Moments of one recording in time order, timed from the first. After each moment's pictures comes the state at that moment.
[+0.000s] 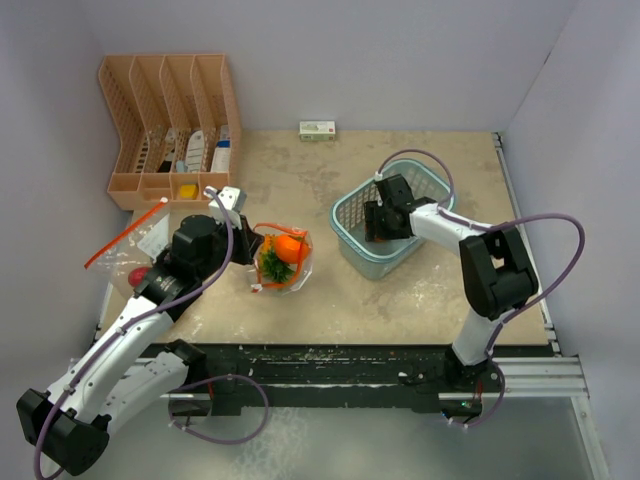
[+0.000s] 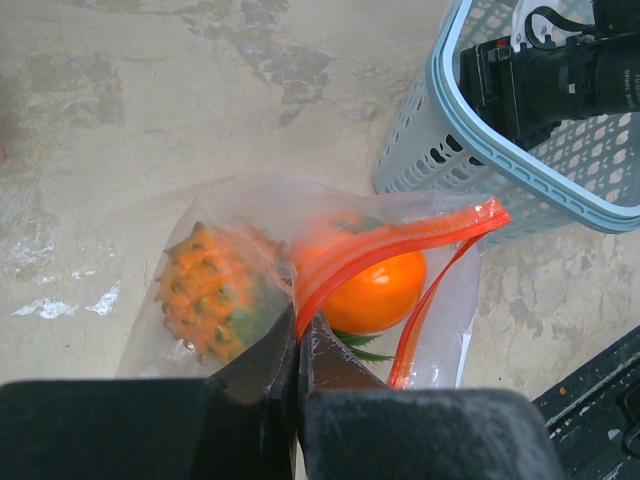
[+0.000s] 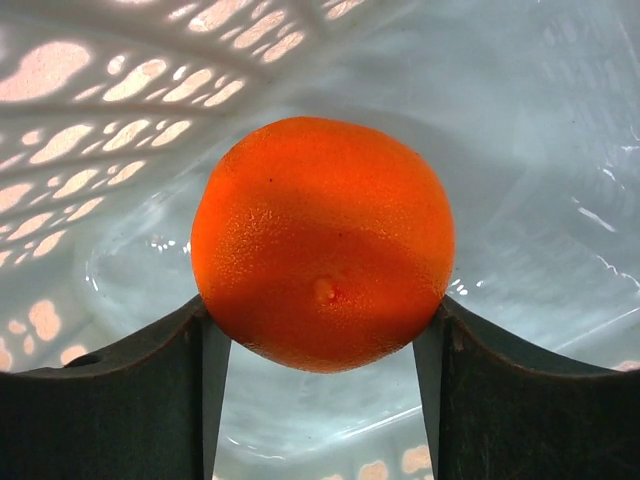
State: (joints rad) left arm -0.50 0.82 0.75 -0.31 0.04 -0.30; right arm 0.40 1.77 1.12 -0.38 0.09 0.27
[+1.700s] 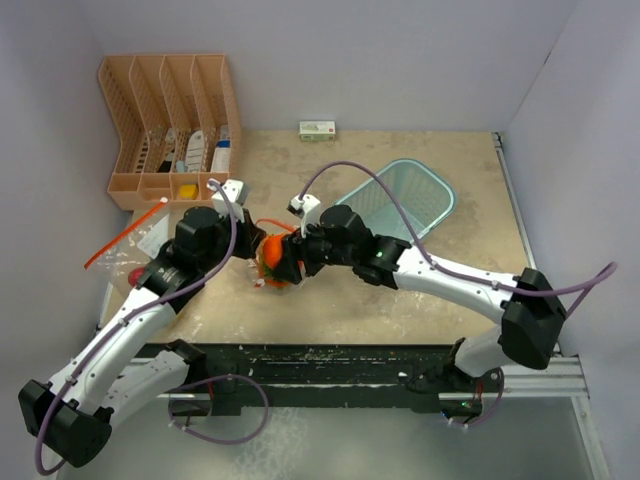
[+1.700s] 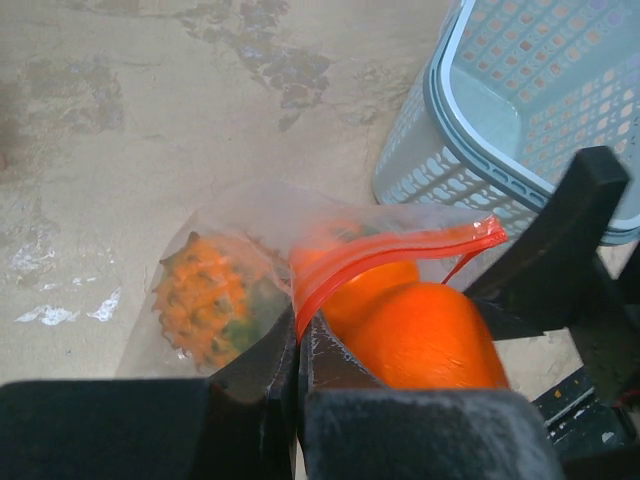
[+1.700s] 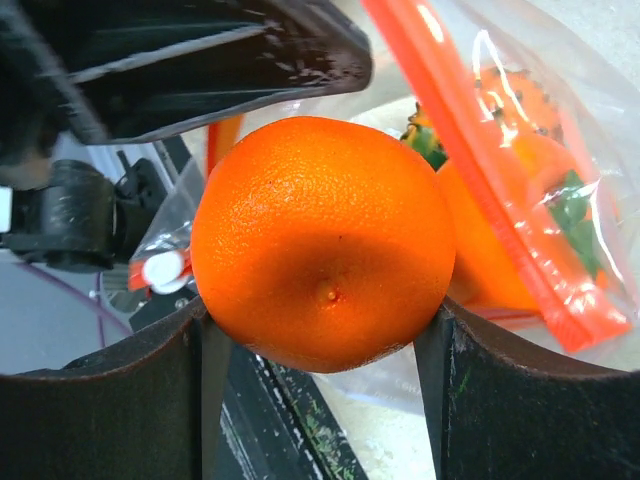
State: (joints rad) left arm -0.50 0.88 0.81 -0.33 0.04 -0.30; right arm 0.97 1.45 1.09 -0.10 -0.21 0.37
